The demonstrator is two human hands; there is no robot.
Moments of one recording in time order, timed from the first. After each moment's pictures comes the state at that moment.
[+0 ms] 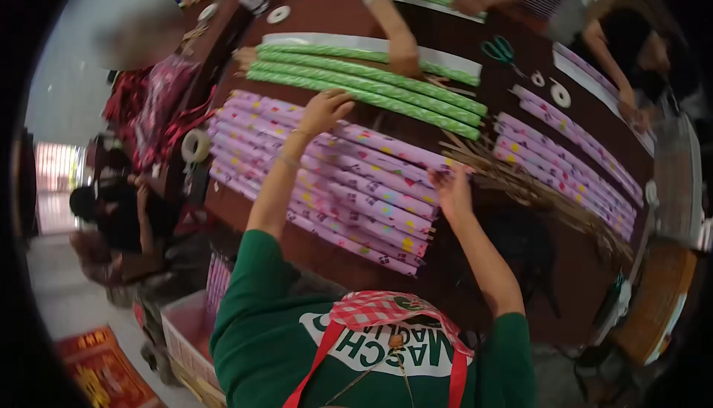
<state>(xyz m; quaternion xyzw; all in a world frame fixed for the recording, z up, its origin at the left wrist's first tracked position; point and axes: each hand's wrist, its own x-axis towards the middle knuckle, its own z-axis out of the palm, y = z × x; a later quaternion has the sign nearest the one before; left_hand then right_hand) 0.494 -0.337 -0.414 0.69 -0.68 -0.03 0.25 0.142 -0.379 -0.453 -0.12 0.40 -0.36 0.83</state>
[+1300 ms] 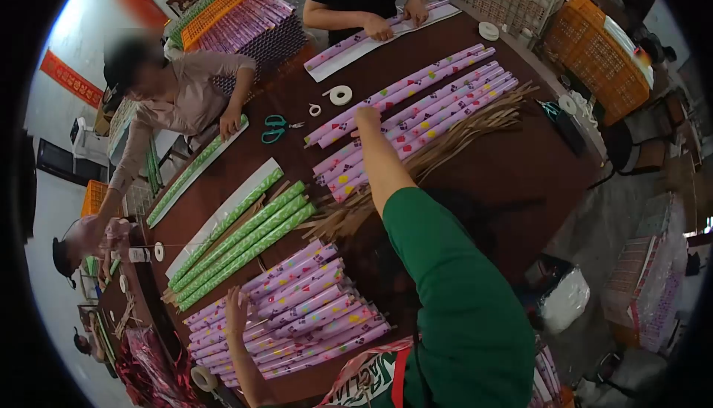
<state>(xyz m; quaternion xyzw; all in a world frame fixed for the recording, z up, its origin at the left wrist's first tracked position) 0.493 -0.296 -0.417 0.71 -0.69 -0.15 0.08 -0.011 -0.700 -0.528 -0.35 0.77 -0.34 0.41</state>
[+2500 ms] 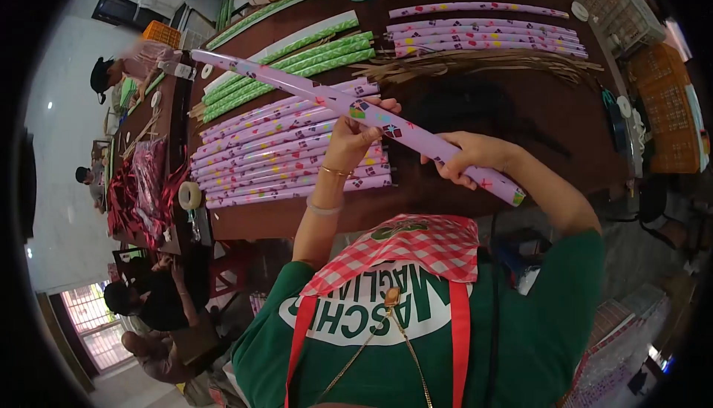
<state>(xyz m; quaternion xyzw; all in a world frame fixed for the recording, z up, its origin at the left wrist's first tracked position) 0.178 -0.228 -0.302 0.23 -0.37 -0.70 0.57 -0.067 -0.263 -0.242 -0.48 0.29 0.03 0.83</state>
